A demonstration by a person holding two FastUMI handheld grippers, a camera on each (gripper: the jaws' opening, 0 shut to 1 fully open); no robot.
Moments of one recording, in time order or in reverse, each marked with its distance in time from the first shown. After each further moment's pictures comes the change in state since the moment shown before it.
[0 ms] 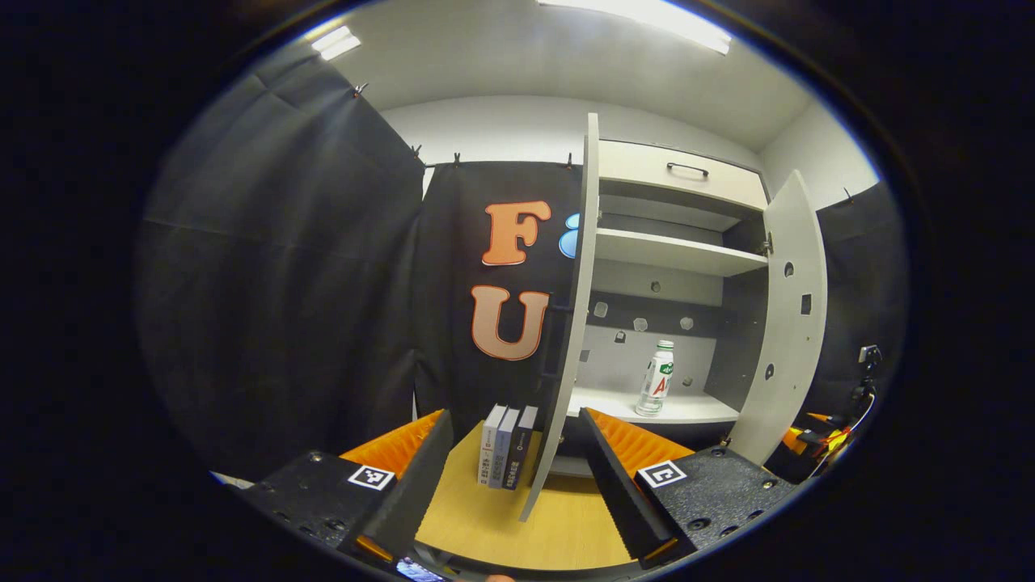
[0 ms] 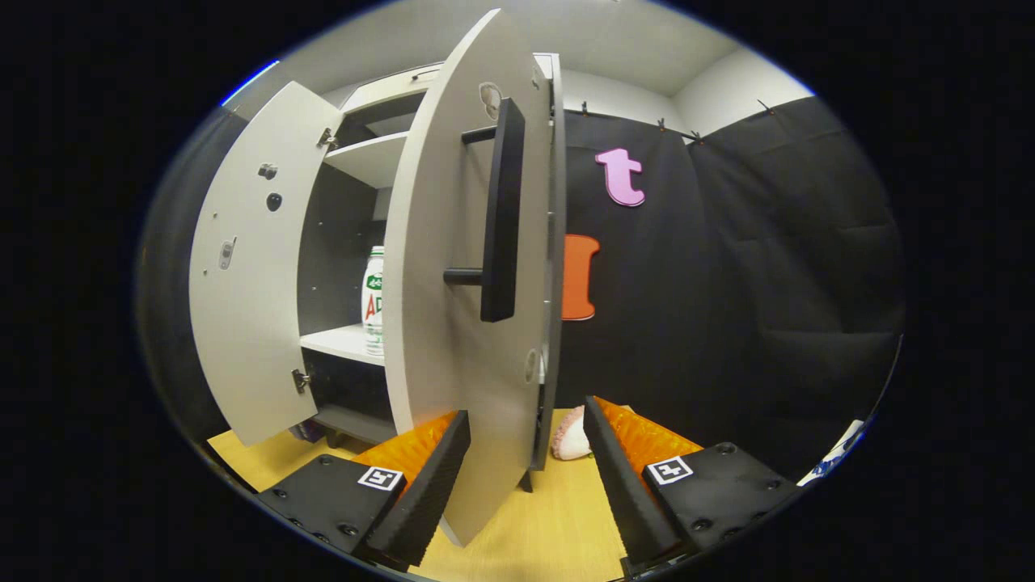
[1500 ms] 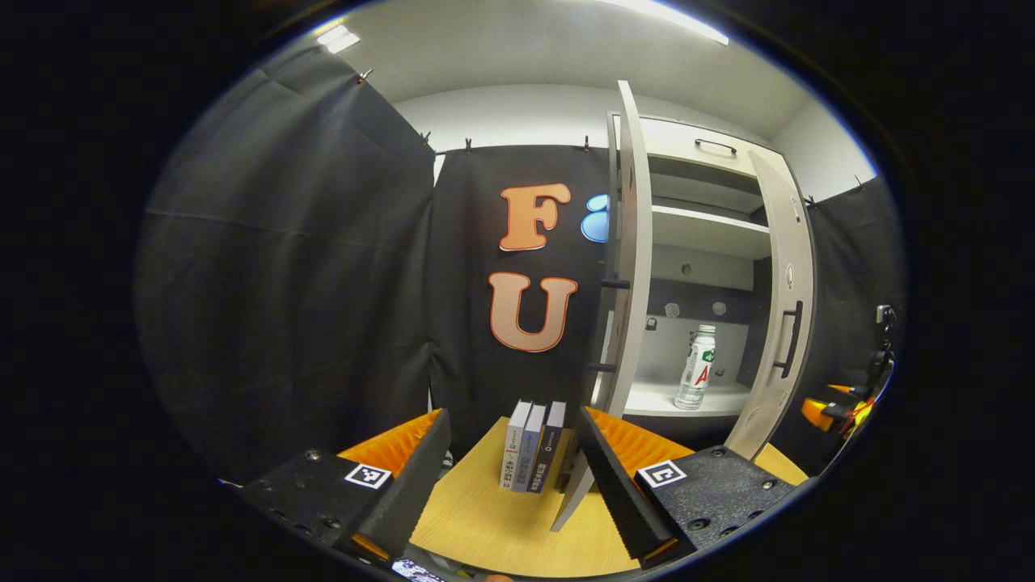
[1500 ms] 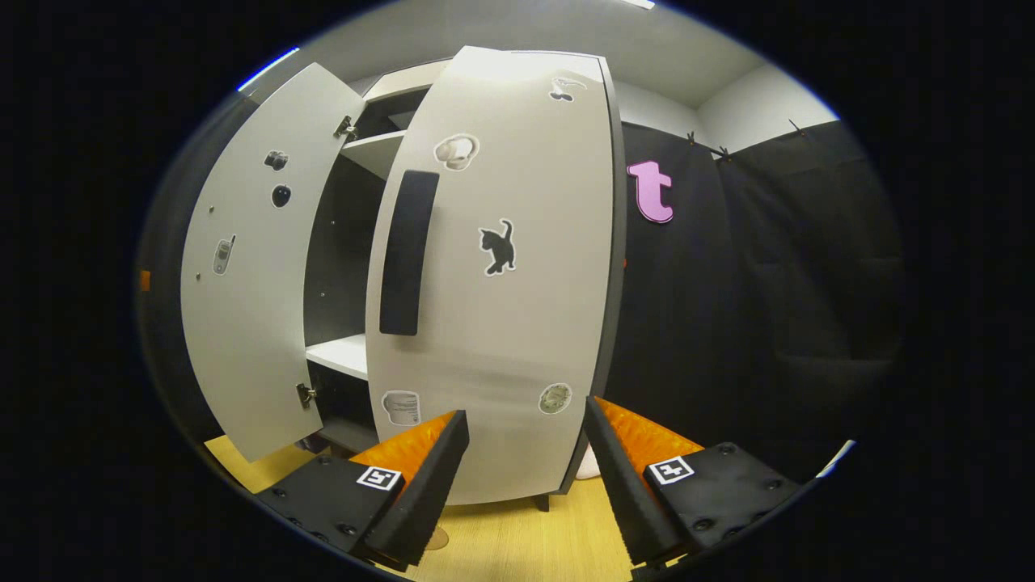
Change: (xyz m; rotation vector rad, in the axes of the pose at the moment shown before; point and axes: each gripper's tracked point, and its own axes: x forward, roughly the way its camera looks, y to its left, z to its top) left arm 0.071 0.039 -0.034 0.042 0.032 0.043; right arm 0.023 0.029 0.037 -0.056 -0.014 -0.001
